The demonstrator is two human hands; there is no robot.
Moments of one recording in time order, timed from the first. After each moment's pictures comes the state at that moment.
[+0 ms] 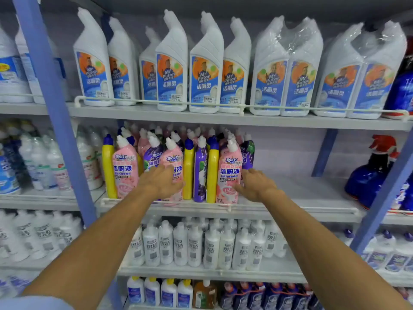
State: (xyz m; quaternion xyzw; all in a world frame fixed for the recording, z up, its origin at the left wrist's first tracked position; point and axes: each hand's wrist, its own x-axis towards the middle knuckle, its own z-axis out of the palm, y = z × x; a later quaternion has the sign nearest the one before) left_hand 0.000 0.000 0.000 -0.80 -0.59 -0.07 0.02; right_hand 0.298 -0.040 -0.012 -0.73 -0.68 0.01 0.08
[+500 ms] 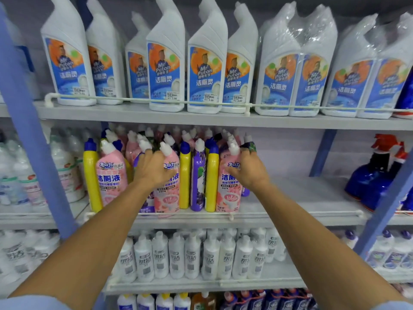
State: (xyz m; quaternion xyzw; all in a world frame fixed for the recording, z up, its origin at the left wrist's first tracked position) left_hand -0.001 0.085 0.002 -0.75 -0.61 -0.25 0.00; right_hand 0.279 0.024 0.002 -0.74 -0.61 -0.04 0.27
